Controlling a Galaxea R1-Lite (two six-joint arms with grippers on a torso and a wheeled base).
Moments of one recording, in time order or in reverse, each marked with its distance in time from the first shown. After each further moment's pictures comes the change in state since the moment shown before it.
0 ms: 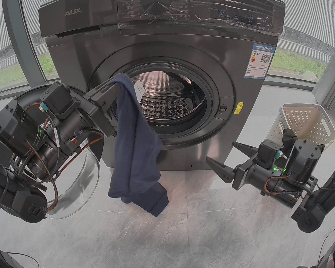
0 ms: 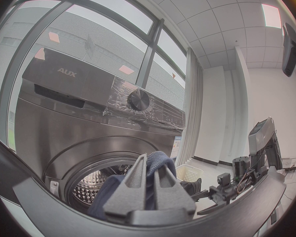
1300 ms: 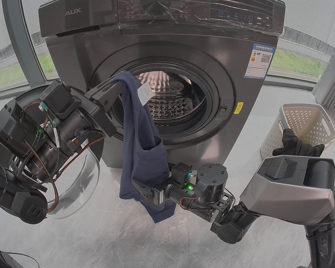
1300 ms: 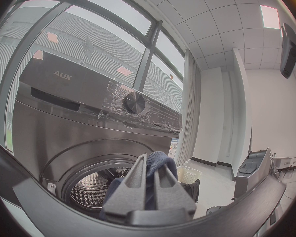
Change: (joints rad) left arm -0.020 -0.008 -0.004 -0.001 0.000 0.006; right arm 0.245 0.540 -0.539 0.003 -0.051 0.009
